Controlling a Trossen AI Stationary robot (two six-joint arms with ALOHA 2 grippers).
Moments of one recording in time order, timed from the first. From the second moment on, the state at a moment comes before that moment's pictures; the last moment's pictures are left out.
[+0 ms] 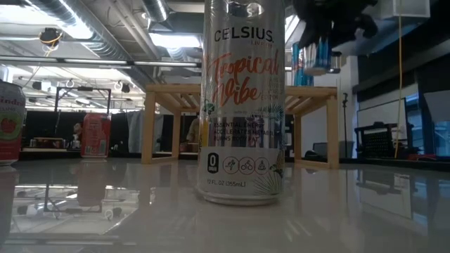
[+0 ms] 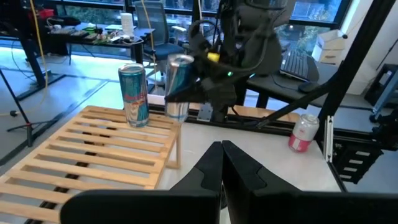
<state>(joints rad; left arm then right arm) -0.02 0.98 1.18 -0.41 -0.16 -0.12 0.14 1.30 1.12 -0.86 1.10 1.05</state>
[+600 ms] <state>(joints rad) -0.02 0.98 1.18 -0.37 -0.16 -0.12 0.03 1.33 1.06 -0.77 1.05 1.00</state>
